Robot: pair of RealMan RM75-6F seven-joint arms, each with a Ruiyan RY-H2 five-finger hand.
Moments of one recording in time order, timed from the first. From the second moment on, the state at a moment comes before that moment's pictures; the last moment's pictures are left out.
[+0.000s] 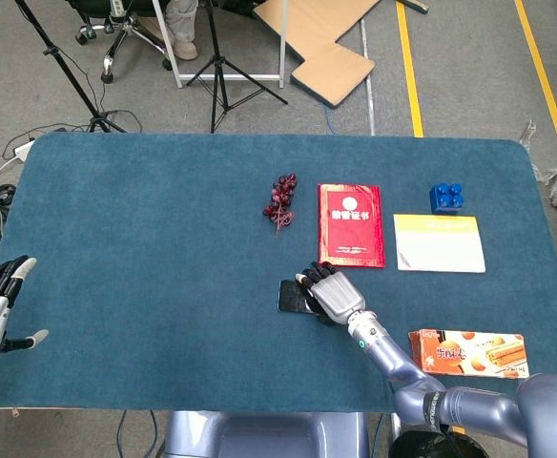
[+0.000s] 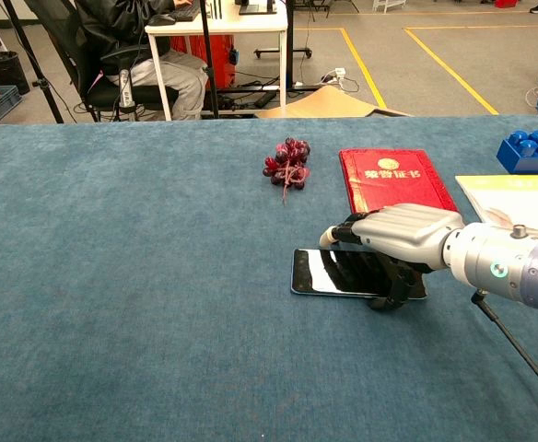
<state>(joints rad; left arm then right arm) -0.14 -1.03 -0.03 -1.71 1.42 1.35 0.00 0.76 -1.68 0.11 -1.34 -1.10 0.82 -0.51</state>
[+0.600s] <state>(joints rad) -0.14 -1.03 -0.03 -1.71 1.42 1.36 0.00 0.74 -1.70 0.07 -1.29 -1.28 0.90 -0.33</state>
